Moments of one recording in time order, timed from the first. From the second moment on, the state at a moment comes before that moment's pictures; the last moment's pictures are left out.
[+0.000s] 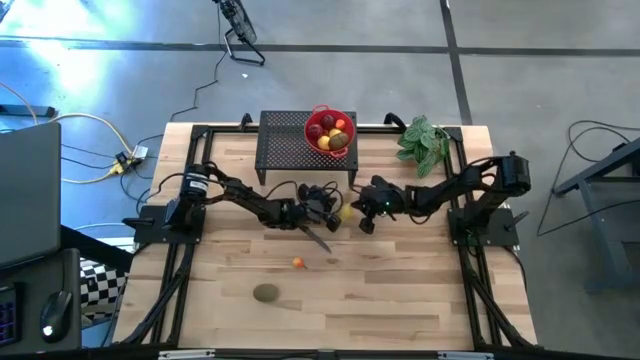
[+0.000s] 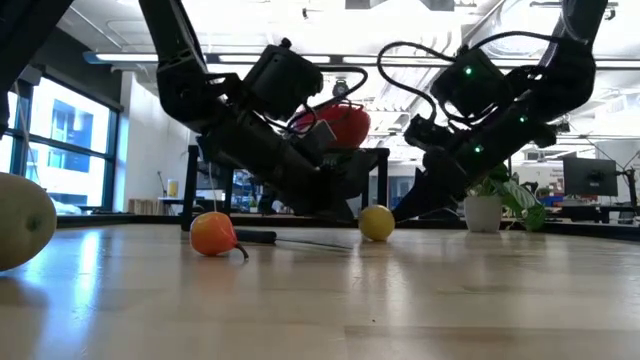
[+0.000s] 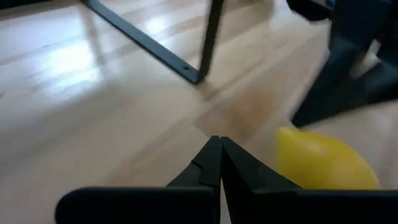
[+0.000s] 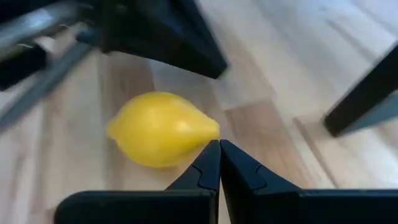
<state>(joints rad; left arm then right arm) -0.01 2.05 0.97 0.58 -0.59 -0.51 -0.14 1.66 0.46 0.58 0.08 0.15</state>
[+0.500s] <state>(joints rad) -0.04 1.88 0.97 0.49 -0.62 -0.39 -0.06 1.30 0.44 0.30 0.19 0.16</state>
